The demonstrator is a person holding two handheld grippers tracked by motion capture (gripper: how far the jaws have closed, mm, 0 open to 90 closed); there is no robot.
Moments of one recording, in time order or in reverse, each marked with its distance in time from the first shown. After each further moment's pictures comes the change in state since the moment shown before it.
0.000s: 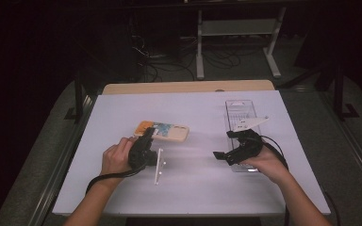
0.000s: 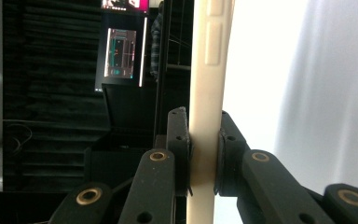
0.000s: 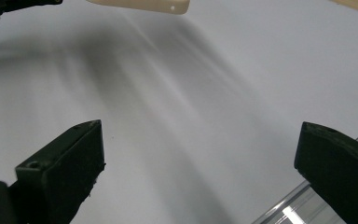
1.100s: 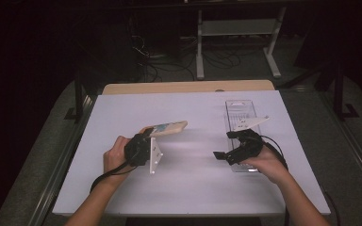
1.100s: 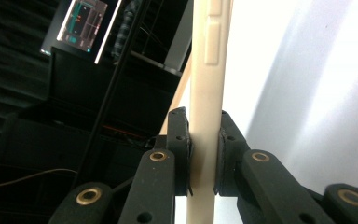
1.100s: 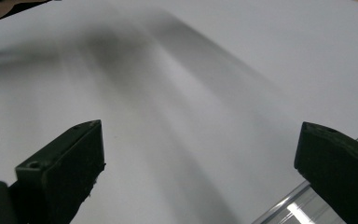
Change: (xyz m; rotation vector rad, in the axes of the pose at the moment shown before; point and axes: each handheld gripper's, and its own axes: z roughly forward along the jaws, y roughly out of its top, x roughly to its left) left arm 0.014 -0.008 0.007 -0.004 -0.155 -0.363; right arm -0.003 -0.001 0.001 0.006 0.016 0.022
